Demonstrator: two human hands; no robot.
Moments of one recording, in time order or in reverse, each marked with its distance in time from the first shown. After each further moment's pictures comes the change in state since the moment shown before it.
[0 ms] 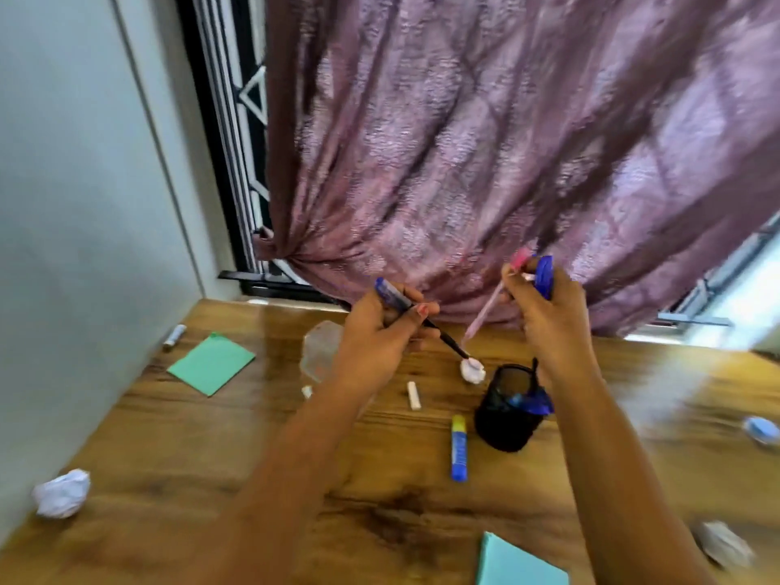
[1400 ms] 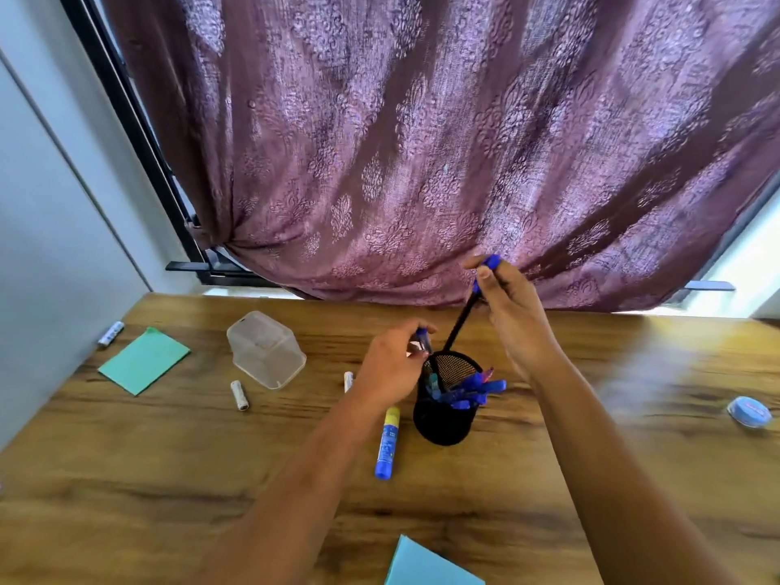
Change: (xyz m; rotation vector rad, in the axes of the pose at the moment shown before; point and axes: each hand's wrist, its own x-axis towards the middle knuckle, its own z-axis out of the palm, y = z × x) left_hand 0.048 -0.120 0.100 0.780 -0.105 -0.055; right_hand 0.067 0.102 -0.068 0.185 -0.325 -0.001
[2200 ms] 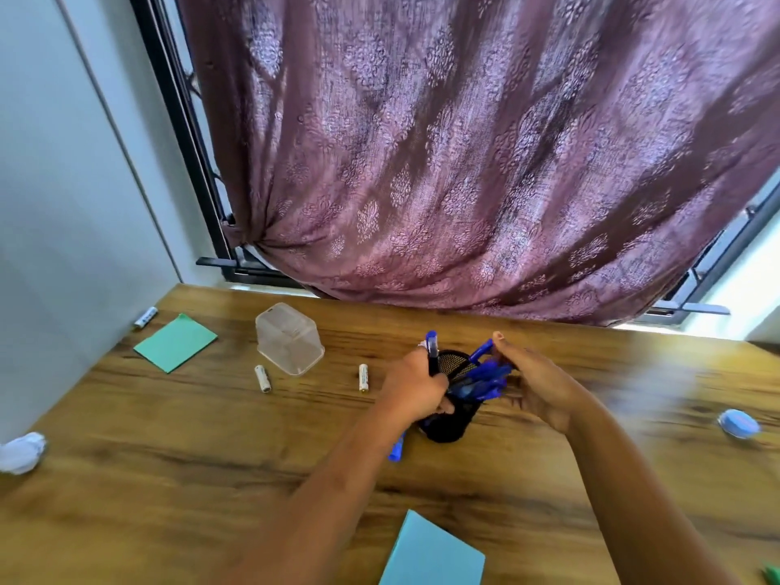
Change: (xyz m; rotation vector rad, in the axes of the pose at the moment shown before) left_hand -0.039 0.006 0.015 -0.136 -0.119 -0.351; right_hand -0.061 0.012 -0.023 -0.039 -0.214 0.642
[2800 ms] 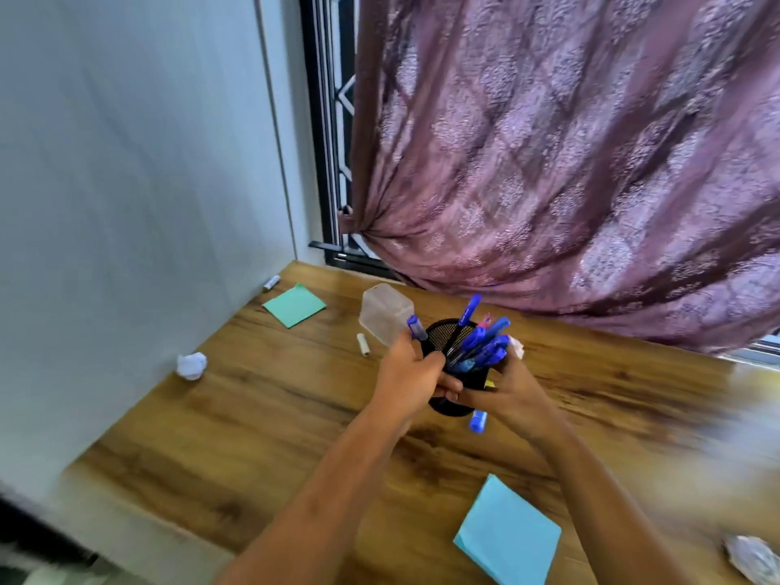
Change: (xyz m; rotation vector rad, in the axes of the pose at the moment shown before) left_hand -0.113 -0.034 -0.080 -0.532 0.332 0.089; right_hand -0.047 0.010 0.128 -0.176 -0.208 -0.492
